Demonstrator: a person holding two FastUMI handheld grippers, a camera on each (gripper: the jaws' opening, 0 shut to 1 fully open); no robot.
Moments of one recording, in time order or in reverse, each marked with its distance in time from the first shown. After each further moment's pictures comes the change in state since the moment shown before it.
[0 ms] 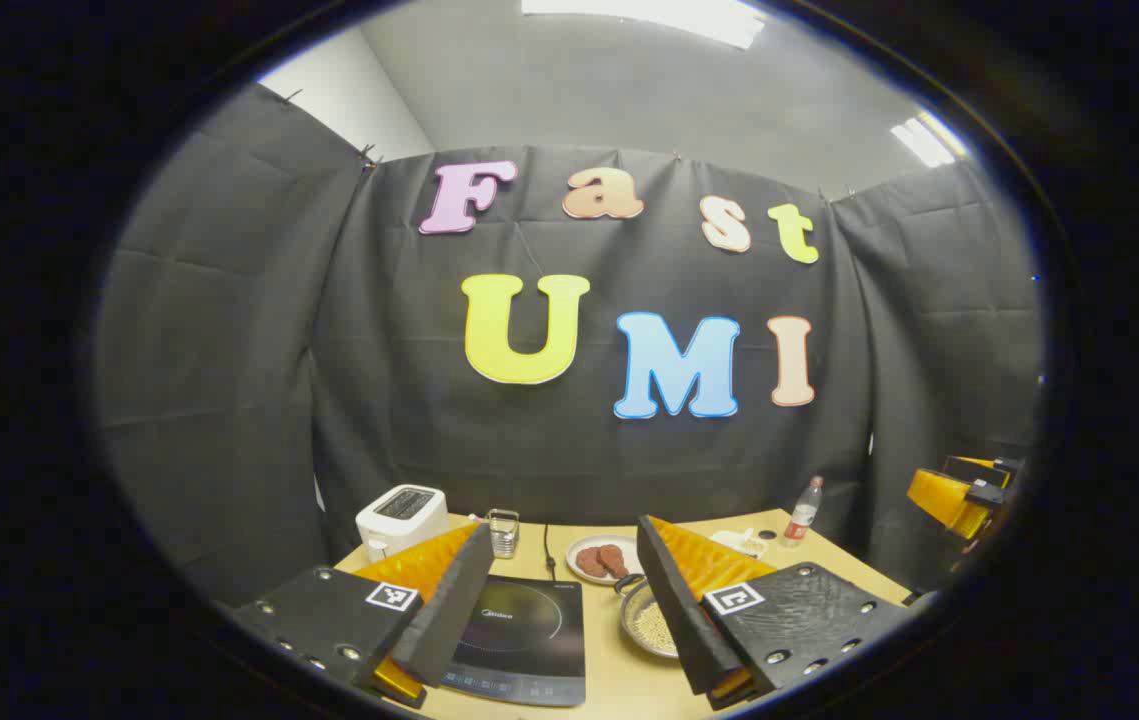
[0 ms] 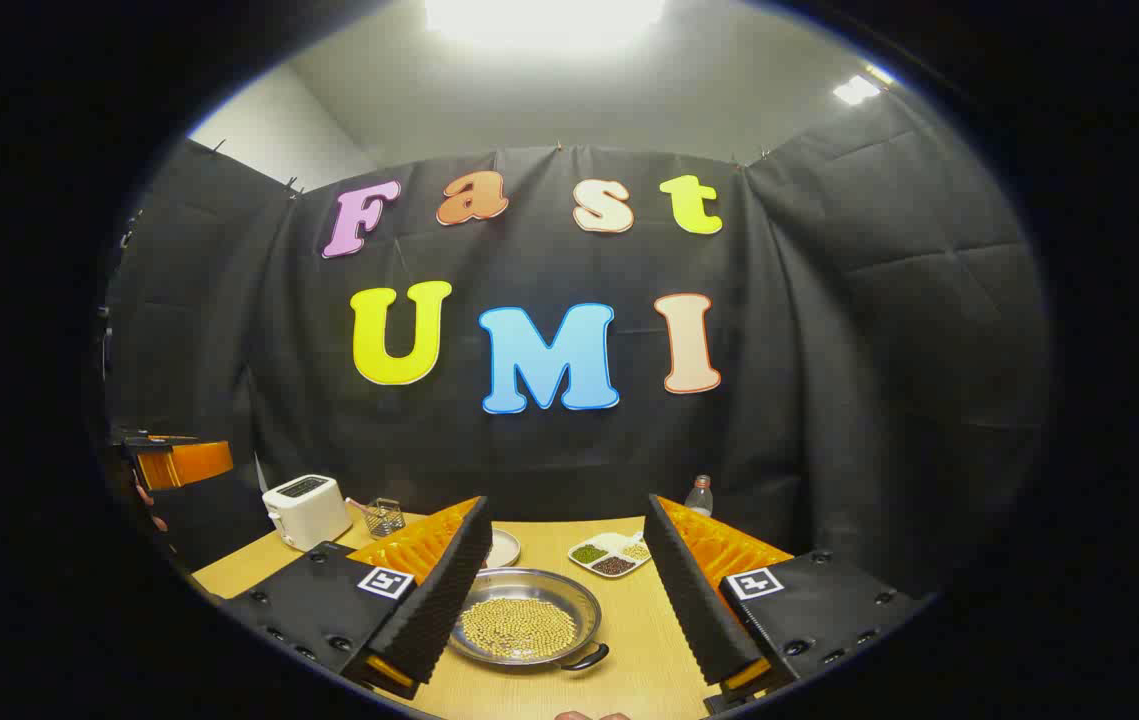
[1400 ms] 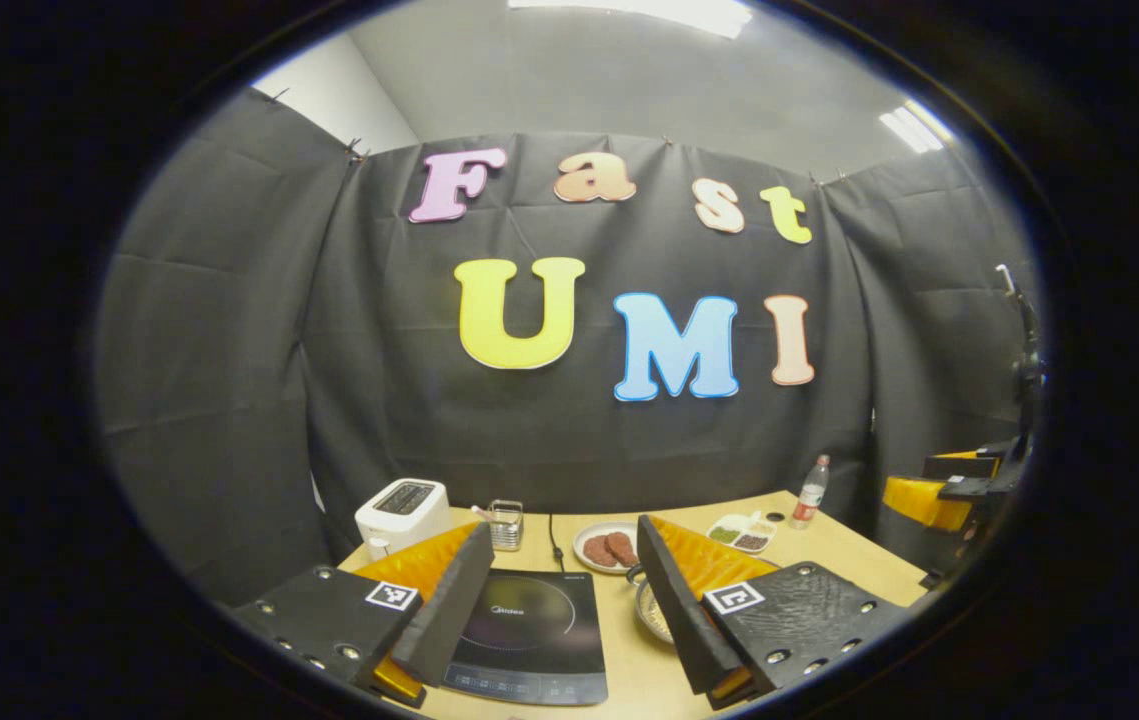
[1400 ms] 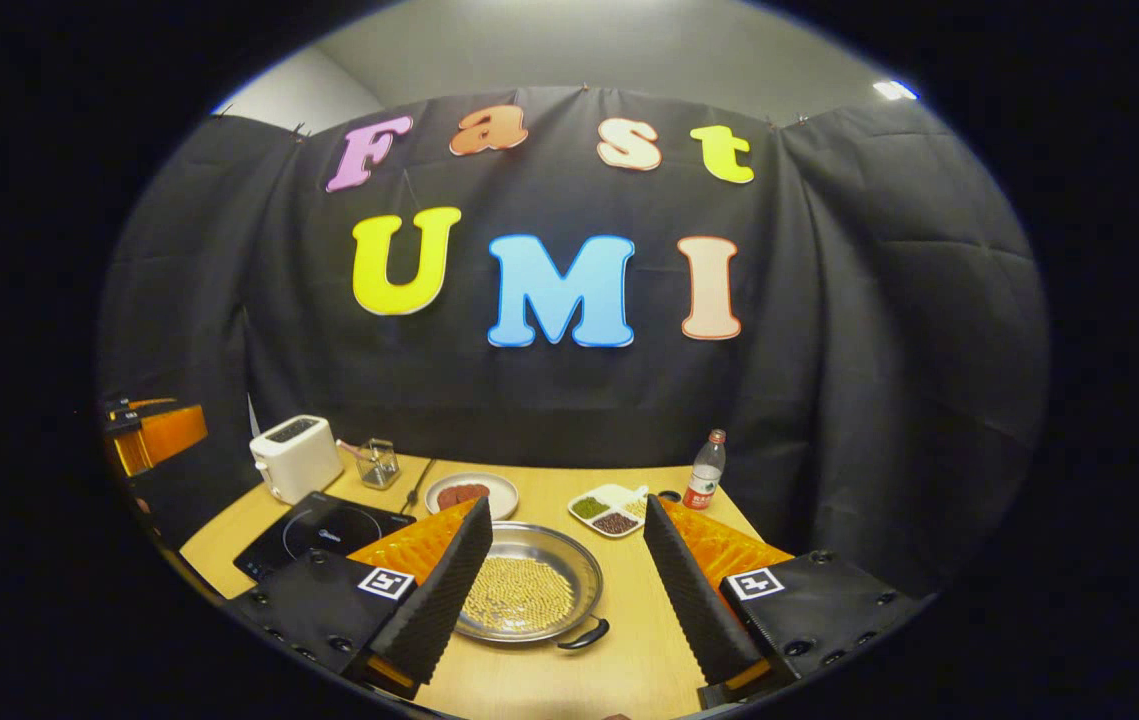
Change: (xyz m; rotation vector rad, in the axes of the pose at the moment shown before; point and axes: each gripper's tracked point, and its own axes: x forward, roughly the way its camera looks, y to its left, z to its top) left arm 0.016 0.012 -0.028 0.040 0.042 -0.014; right arm 0.040 0.009 -0.059 -0.102 0.257 0.007
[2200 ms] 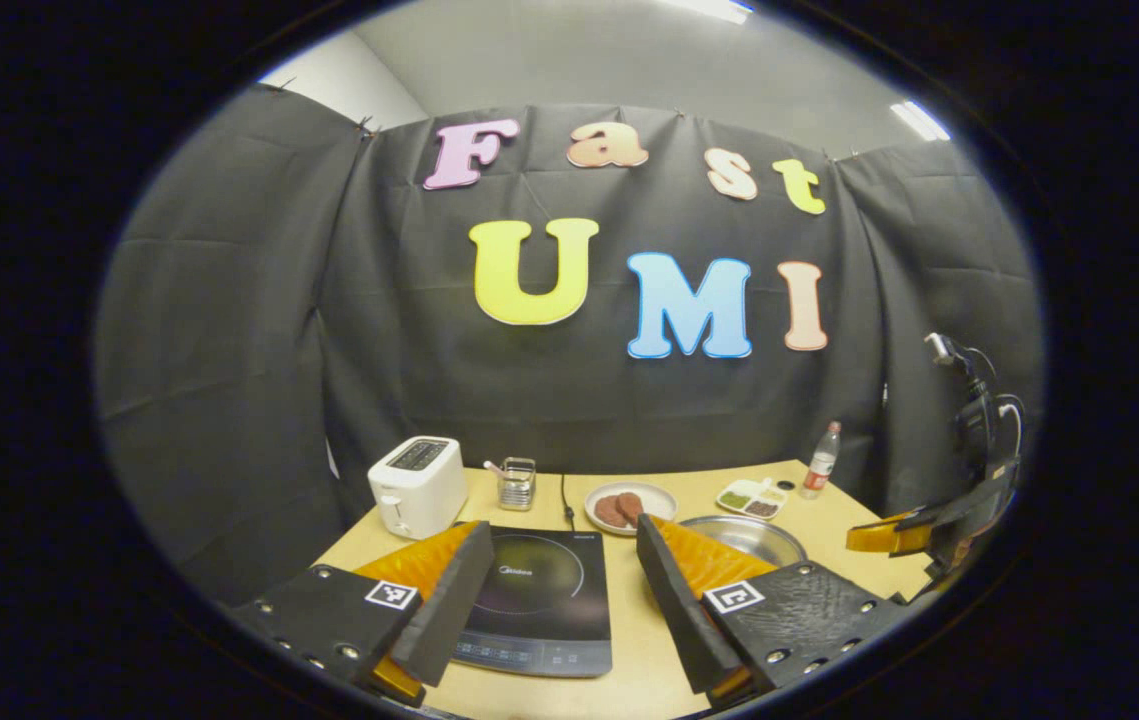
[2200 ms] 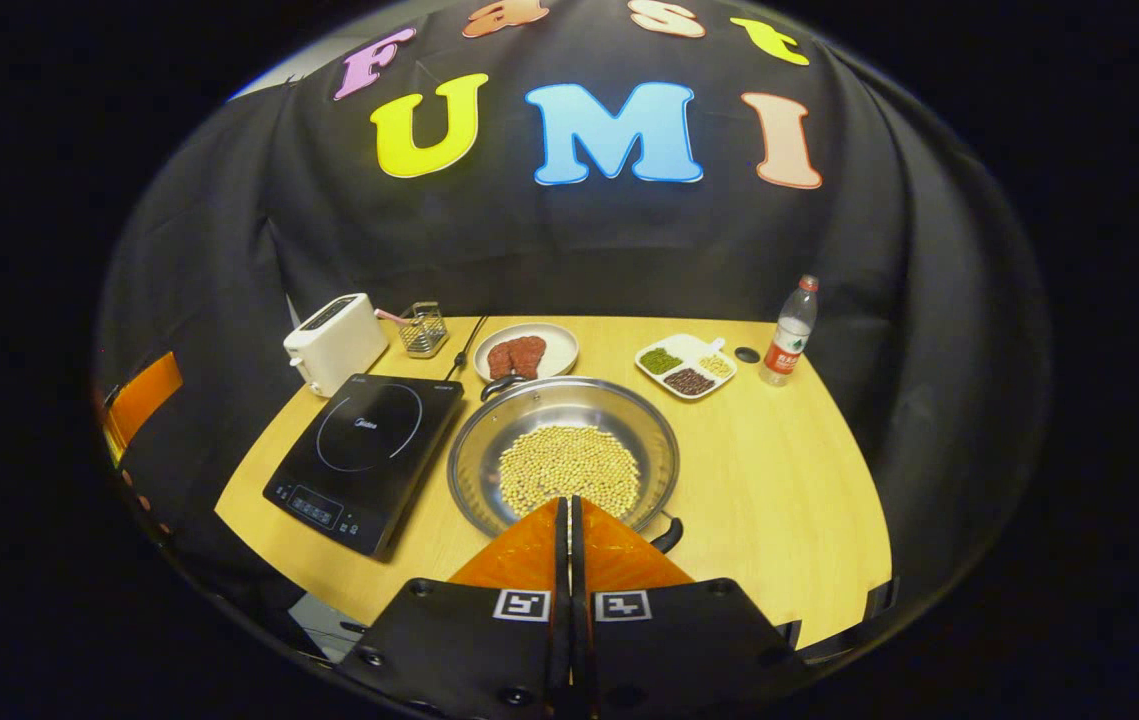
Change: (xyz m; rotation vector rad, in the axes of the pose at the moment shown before) left arm -0.023 0.011 -0.048 -0.012 0.102 0.056; right arm 0.024 0.054 -0.113 0.067 0.429 0.244
